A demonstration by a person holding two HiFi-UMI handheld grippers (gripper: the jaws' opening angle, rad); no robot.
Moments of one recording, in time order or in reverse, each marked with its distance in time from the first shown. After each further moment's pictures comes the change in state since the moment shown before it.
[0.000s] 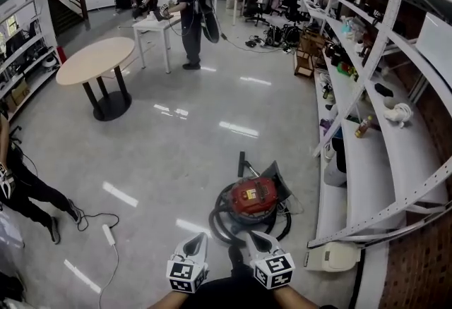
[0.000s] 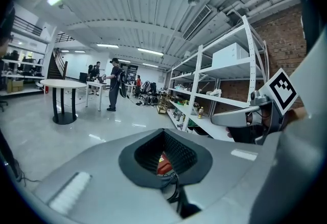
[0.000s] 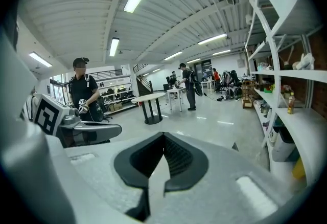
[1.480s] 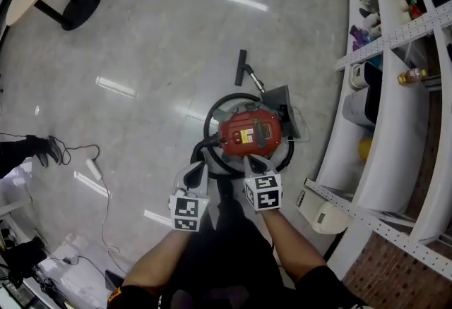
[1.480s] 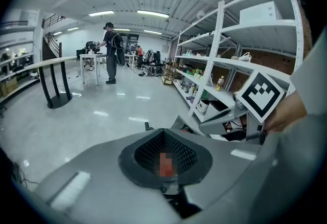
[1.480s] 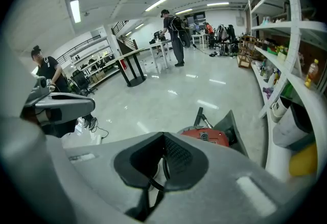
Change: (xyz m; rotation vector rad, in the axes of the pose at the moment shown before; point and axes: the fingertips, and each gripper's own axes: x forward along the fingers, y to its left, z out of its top) left arm 0.287 0.063 -0.088 0.009 0.349 0.054; right arm 0.253 -0.226 -0.120 0.094 0.502 -0.053
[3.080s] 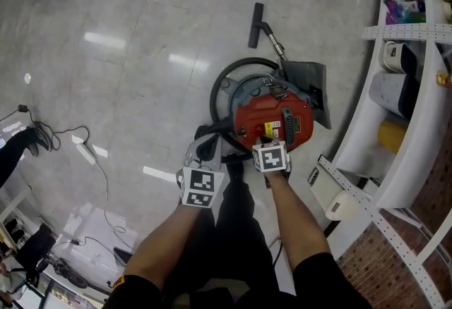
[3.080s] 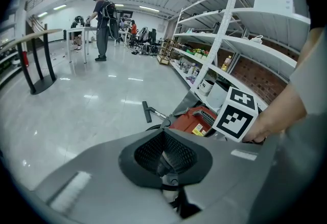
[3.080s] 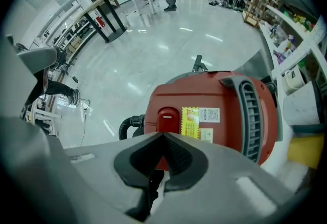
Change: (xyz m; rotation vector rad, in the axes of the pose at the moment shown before) left arm 0.153 0.075 -0.090 -0.013 0.222 -0.121; right arm 0.199 -0.057 -0.133 0.068 0.543 -0.078
